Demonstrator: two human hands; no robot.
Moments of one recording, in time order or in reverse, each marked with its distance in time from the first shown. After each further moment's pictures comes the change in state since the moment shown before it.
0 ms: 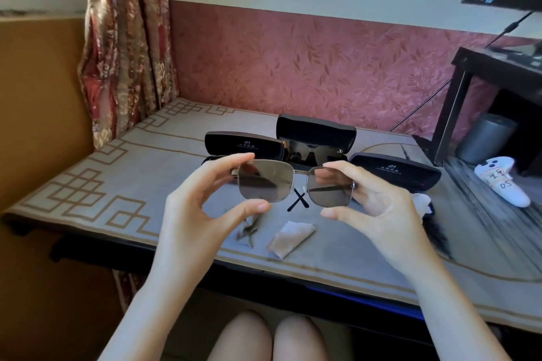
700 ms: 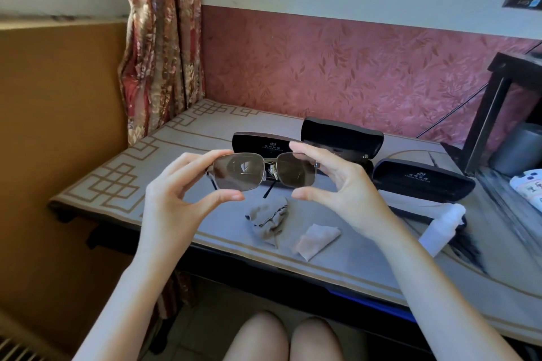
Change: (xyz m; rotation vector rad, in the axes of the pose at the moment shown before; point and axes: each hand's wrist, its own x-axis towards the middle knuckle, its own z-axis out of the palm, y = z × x) left_hand 0.007 -0.037 -0.054 0.242 0.083 0.172; right_hand 0.054 0.008 0.047 -0.124 -0.241 -0.002
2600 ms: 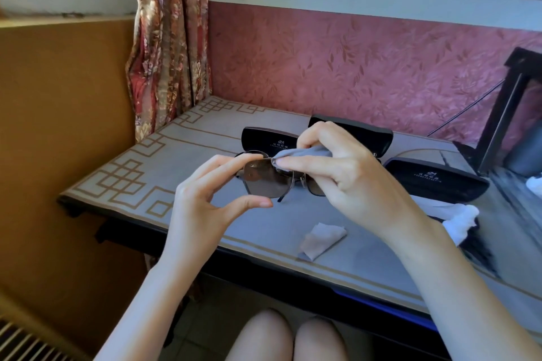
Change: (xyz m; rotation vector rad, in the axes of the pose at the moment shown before) left_hand -0.002 0.016 0.020 -0.057 -0.041 -0.031; right_hand 0.012 -0.035 -0.001 -0.692 0.069 -0.618
